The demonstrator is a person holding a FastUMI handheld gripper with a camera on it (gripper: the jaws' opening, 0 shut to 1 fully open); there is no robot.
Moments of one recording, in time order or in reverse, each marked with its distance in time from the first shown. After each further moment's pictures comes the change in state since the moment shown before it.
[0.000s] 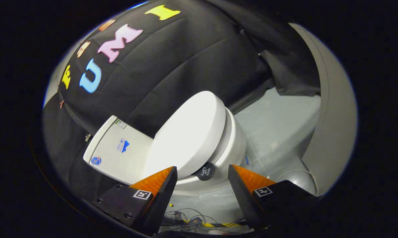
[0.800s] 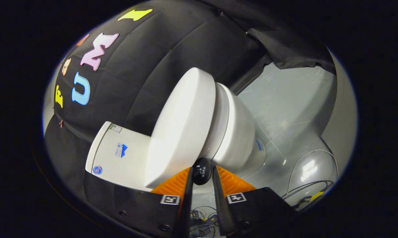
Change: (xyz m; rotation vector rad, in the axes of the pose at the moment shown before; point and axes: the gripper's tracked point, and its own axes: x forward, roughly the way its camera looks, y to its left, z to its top) arm 0.059 -0.010 -0.031 0.135 0.074 0.041
